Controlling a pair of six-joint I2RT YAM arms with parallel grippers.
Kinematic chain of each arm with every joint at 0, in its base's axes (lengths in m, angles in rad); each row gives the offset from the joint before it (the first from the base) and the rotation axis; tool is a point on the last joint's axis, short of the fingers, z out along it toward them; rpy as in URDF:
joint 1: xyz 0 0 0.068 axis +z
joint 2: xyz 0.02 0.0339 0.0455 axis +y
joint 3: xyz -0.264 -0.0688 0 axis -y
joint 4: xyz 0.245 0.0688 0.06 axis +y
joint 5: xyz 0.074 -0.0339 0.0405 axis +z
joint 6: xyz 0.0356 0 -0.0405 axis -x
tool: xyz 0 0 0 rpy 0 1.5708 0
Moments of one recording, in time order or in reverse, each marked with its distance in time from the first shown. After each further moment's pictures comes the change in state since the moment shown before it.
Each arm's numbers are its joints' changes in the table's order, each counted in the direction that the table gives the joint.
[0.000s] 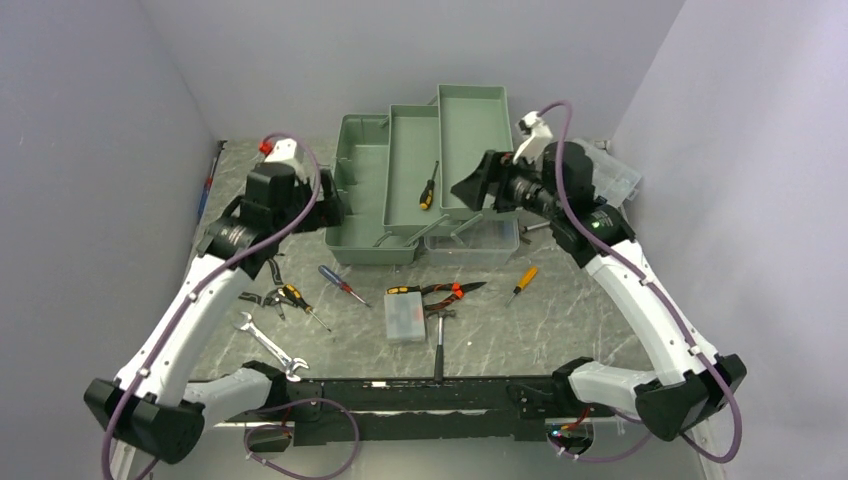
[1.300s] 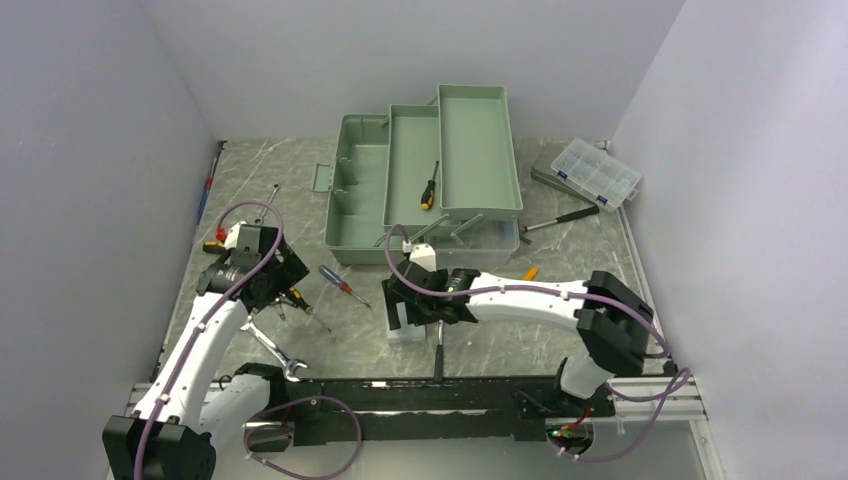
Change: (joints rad) left arm 0.229 -0.225 -0.472 0.202 0.103 0.371; right arm 0.735 0.397 -0.262 0.082 -0.572 -0.360
